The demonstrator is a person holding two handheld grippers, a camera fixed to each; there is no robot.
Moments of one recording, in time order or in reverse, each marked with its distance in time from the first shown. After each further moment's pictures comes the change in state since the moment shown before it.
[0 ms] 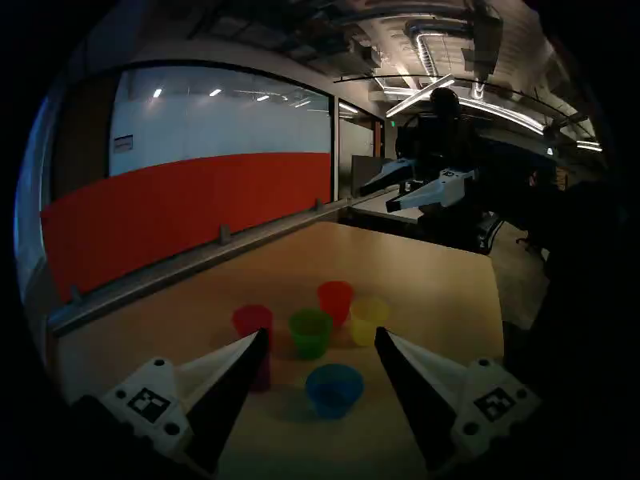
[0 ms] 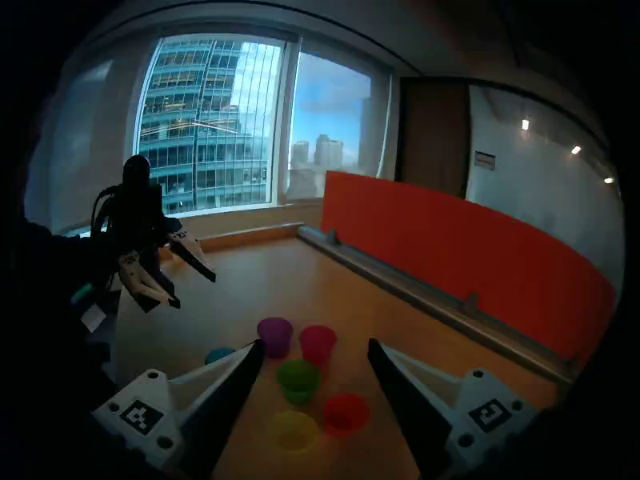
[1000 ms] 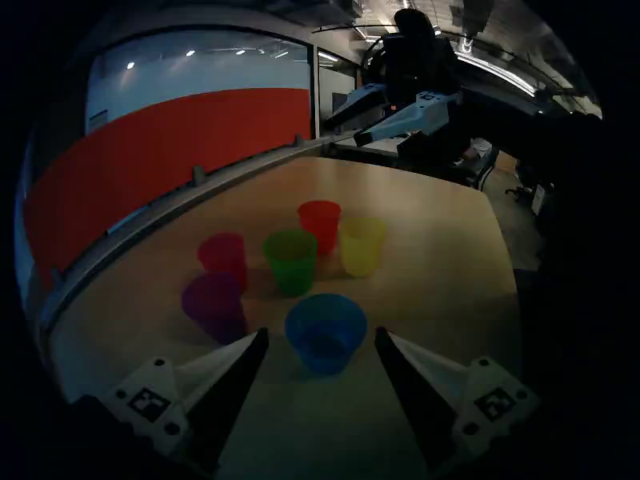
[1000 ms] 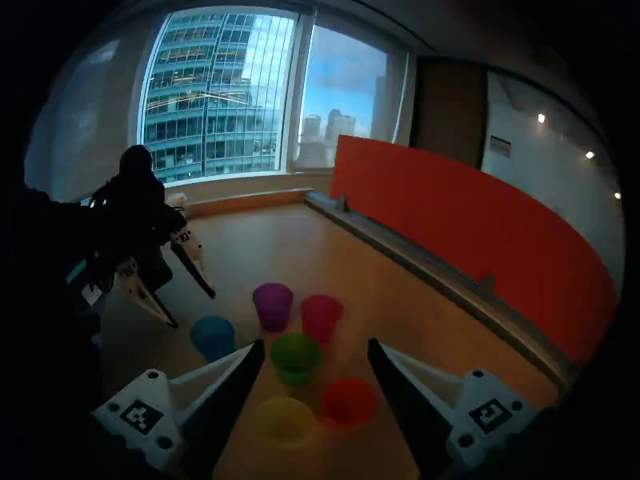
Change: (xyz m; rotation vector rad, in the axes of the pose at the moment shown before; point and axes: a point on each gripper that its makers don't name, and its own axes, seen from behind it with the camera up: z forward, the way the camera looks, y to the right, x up) left arm -0.106 0.018 0.040 -0.066 -0.236 0.063; right arm -0.052 0.002 0.045 0.033 -0.125 -0.047
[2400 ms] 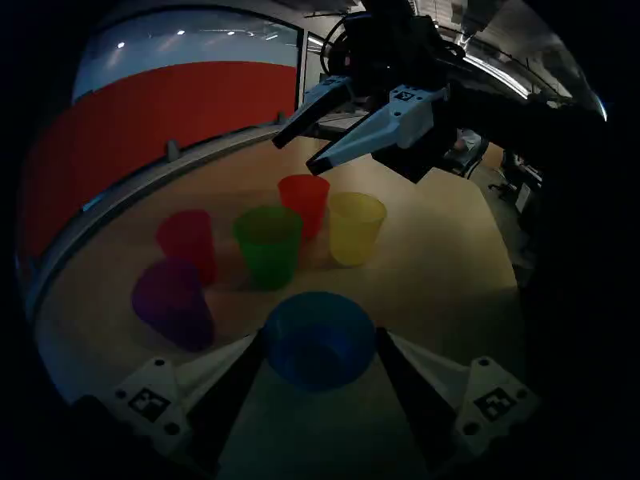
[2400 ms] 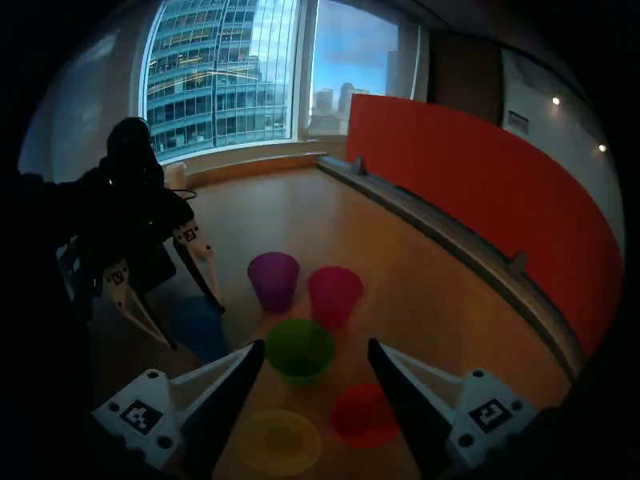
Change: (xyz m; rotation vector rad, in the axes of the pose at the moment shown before) left arm -0.016 0.009 0.056 -0.112 -0.062 -0.033; right arm -0.042 -0.004 0.077 0.067 -0.126 0.008
